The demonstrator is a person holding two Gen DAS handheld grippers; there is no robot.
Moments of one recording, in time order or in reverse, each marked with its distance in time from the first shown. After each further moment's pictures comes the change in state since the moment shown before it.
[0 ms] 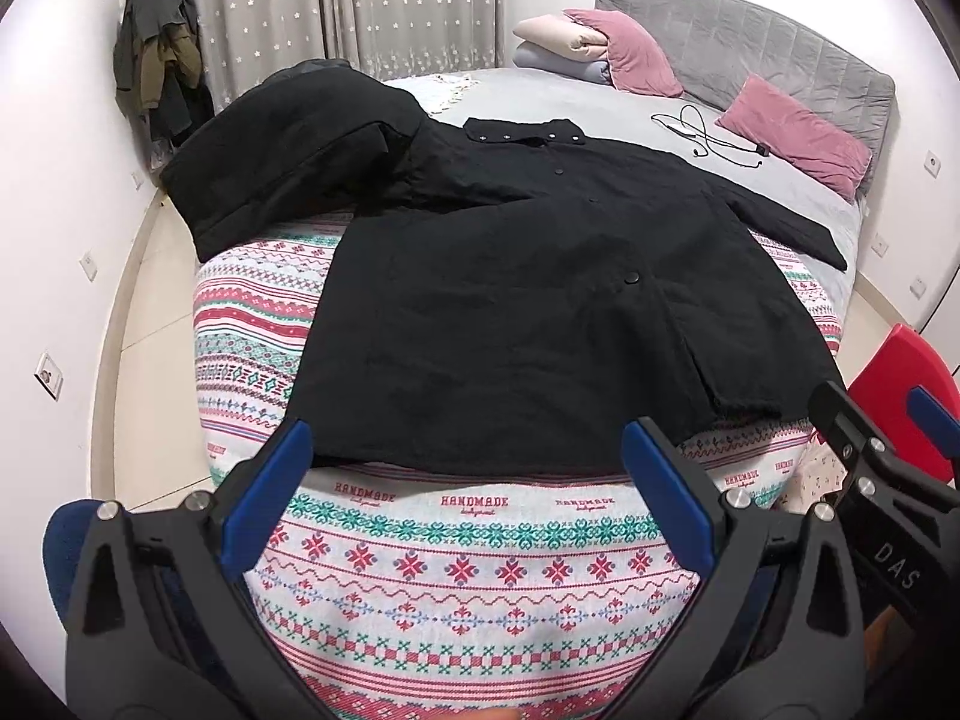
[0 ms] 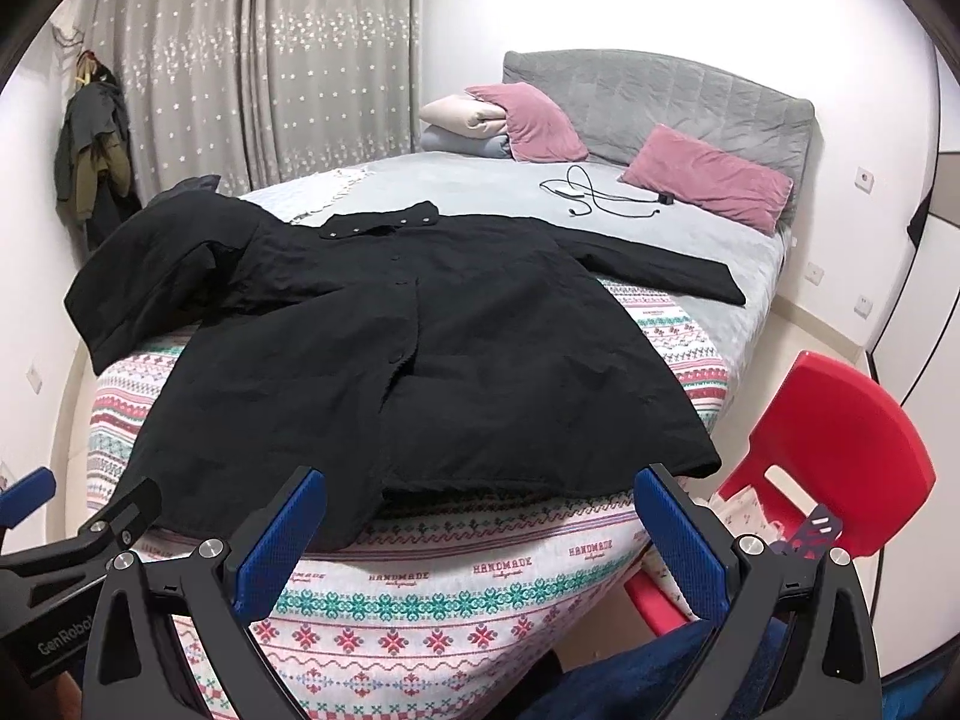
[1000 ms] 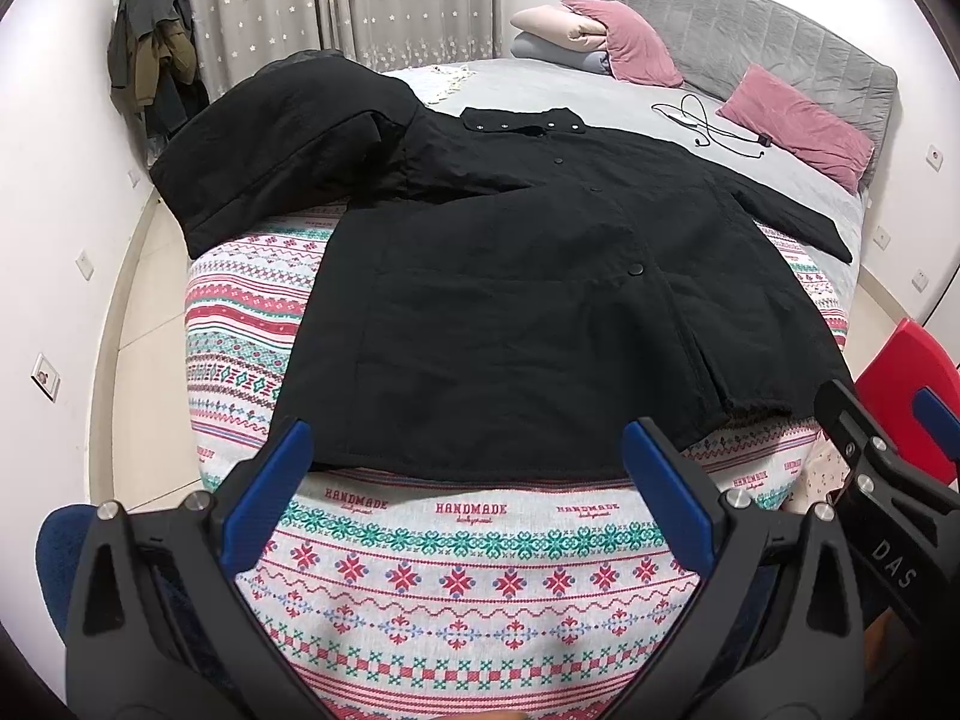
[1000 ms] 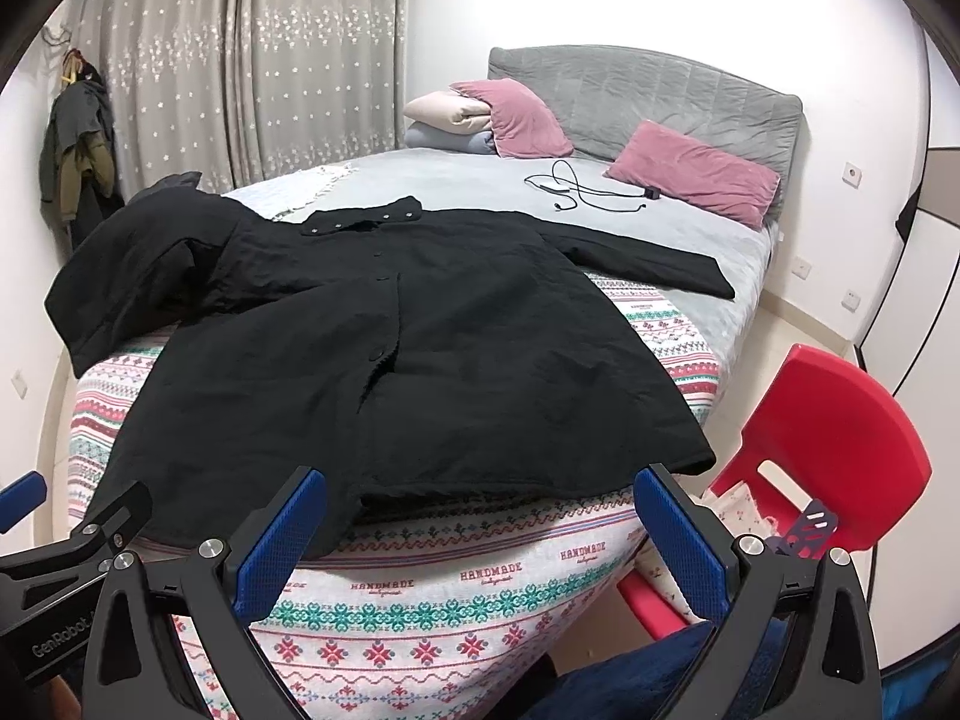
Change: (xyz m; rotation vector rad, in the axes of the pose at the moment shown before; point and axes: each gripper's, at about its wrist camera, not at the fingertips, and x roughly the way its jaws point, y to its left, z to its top) left arm 0.011 -0.003 0.003 0.009 0.022 0.007; right arm 0.010 -0.002 -0.003 0.012 0.004 -0.043
